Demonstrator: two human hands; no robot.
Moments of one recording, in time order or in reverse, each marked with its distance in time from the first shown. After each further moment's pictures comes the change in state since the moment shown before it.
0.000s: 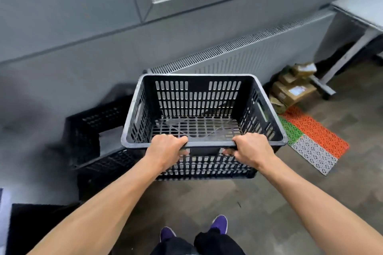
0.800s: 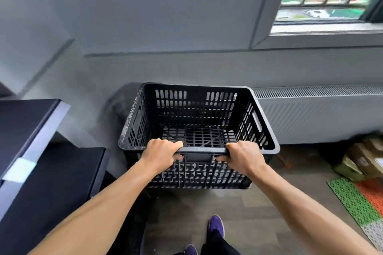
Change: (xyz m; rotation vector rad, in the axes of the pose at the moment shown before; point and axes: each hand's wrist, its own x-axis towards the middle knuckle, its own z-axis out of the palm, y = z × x) left_hand -0.200 -0.215 0.012 -0.027 0.052 -0.453; right_hand 0.110 -0.279 -0.059 -0.108 0.120 -0.387
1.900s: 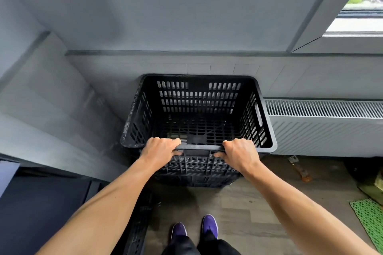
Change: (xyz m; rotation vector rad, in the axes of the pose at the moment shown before) left_hand 0.176 -0.111 0.069 0.050 -0.063 -0.057; right_hand 0.232 0.040 0.060 -0.028 -0.059 -0.101
